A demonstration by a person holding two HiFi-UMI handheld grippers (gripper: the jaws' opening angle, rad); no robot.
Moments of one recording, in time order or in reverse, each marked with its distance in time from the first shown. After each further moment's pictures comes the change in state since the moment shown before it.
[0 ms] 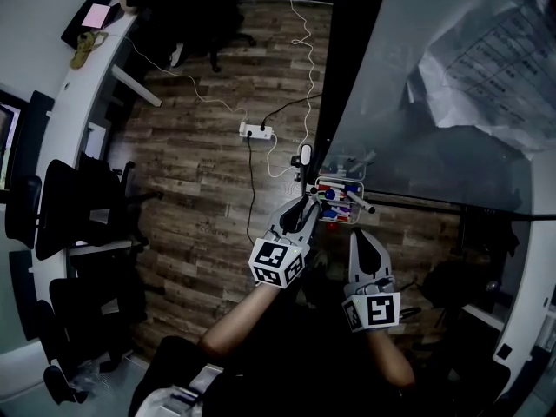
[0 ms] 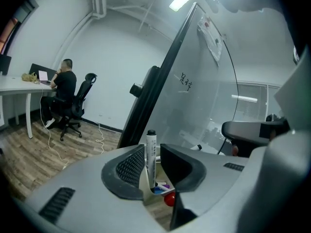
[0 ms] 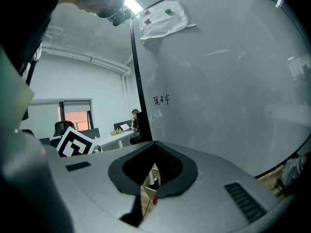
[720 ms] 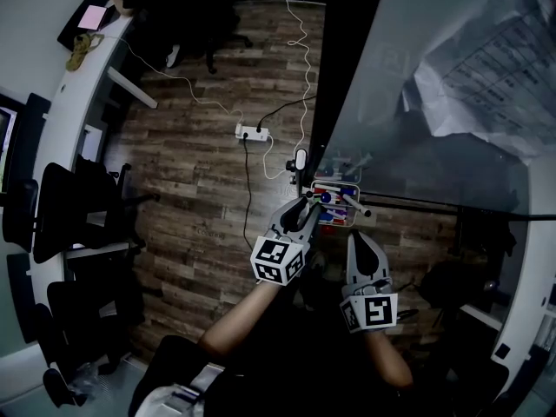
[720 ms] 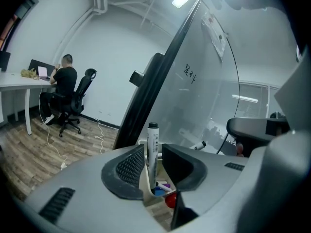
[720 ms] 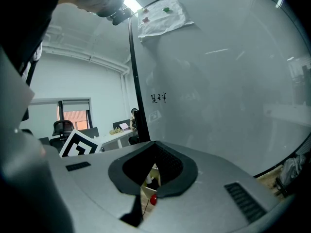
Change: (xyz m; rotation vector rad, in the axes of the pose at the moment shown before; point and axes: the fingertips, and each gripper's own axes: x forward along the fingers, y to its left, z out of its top) left arm 0.017 0.002 -0.012 -0.021 0.034 -0.006; right arm 0.004 -0.006 0.000 0.009 0.002 -0.015
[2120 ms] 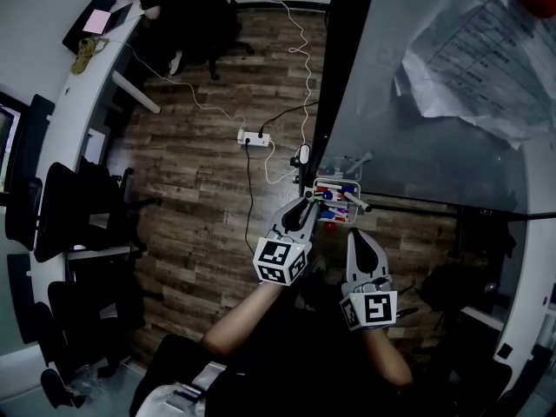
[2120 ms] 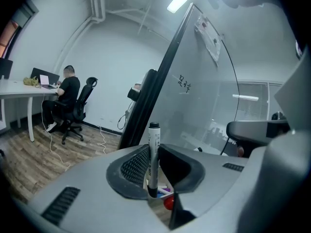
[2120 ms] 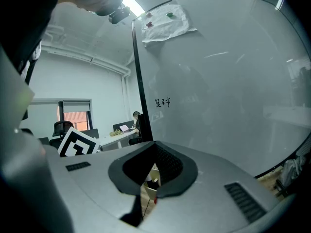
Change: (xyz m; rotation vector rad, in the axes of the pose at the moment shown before) left arm -0.016 -0.006 0.017 0.039 -0.064 0.029; right arm -0.010 0.010 0.002 -0.016 -0.021 0.001
